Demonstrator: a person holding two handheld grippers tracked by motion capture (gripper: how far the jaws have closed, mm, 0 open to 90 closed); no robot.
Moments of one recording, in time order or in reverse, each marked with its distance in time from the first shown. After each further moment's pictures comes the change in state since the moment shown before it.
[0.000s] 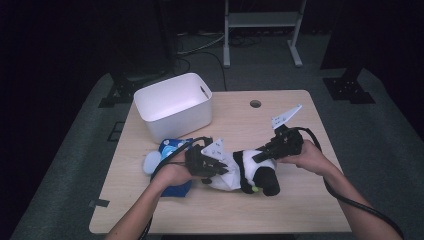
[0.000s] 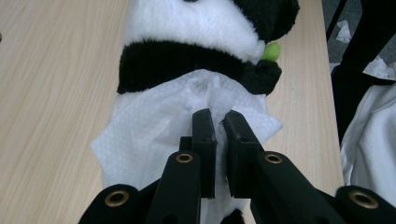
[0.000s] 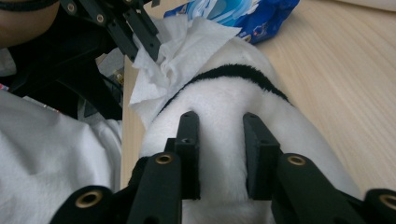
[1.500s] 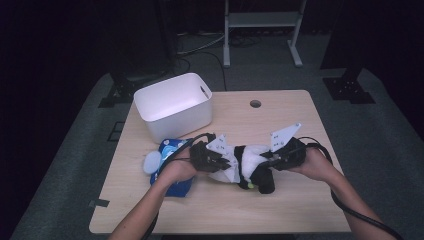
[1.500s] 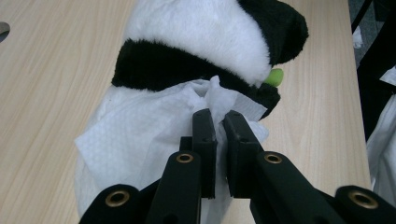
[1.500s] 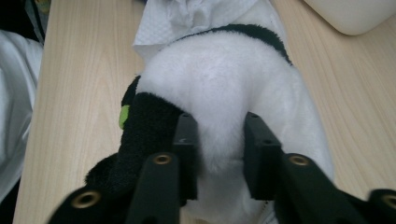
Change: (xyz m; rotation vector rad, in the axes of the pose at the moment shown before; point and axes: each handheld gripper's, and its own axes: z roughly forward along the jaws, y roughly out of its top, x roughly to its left) left arm 0.014 0.002 0.014 0.007 0.022 -0.030; right arm 0.036 -0.014 0.005 0.157 -0.297 -0.373
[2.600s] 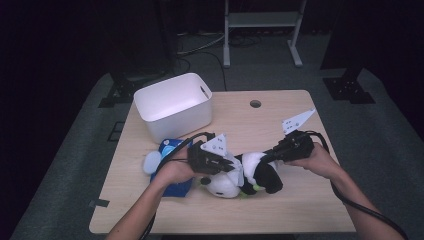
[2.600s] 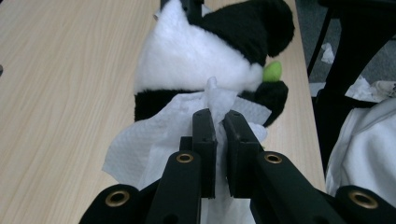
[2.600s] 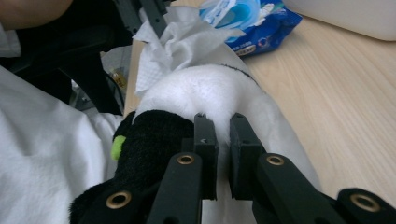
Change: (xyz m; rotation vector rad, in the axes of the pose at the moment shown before) left arm -0.016 0.014 -0.021 -0.072 -0.053 0.048; right arm -0.026 -0.015 -0.015 -0.218 0.253 0.266
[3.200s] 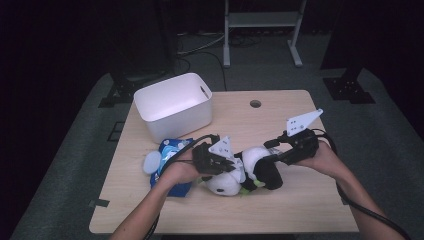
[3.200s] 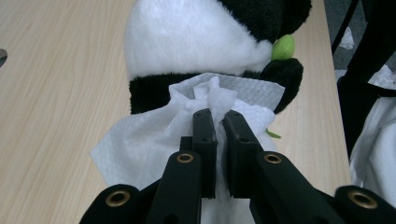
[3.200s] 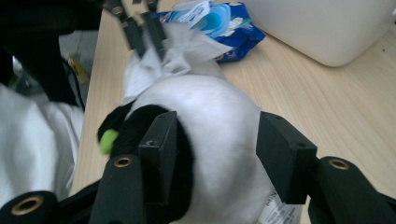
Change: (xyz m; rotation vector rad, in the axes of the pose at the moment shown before) left arm 0.005 -0.002 0.016 0.044 0.040 -0.002; right arm 0.017 0.009 -0.014 0.003 -0.153 -0.161
